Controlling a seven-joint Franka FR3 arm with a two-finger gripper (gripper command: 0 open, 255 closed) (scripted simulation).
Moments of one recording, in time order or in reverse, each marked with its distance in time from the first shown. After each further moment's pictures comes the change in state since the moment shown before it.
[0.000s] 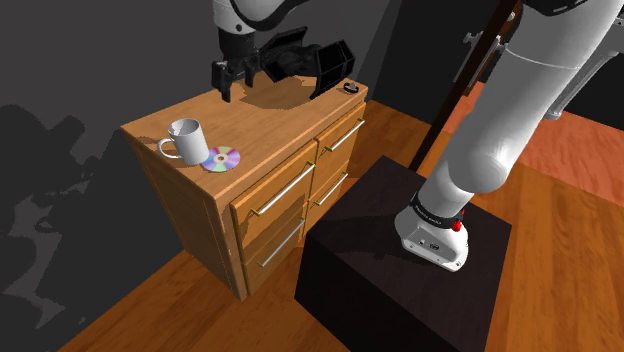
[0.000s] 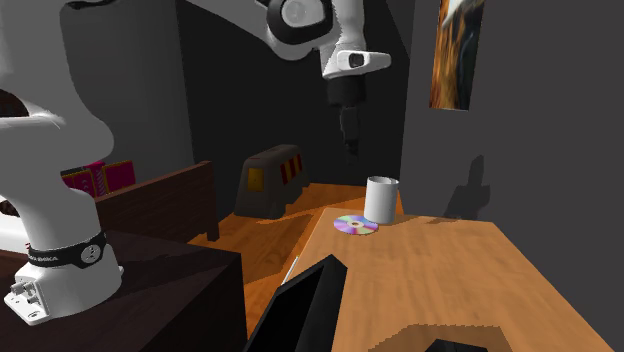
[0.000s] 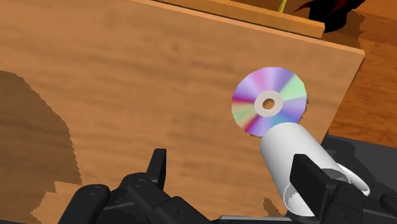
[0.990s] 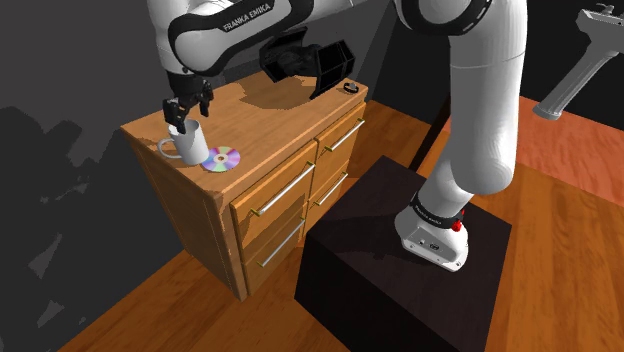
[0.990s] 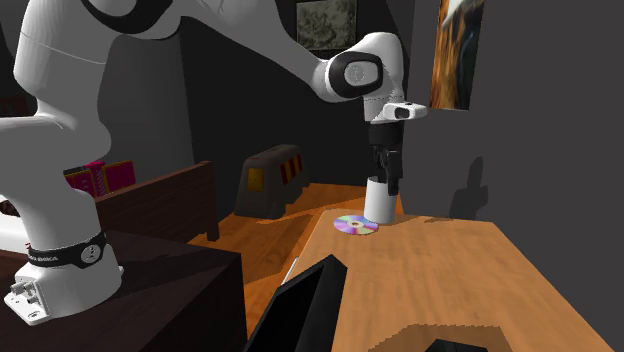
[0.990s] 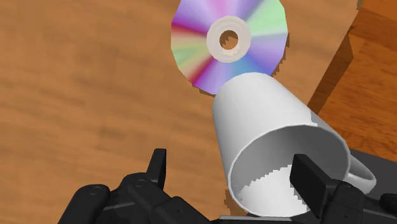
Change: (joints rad) arm 0.100 0.422 0.026 0.353 -0.099 0.051 0.045
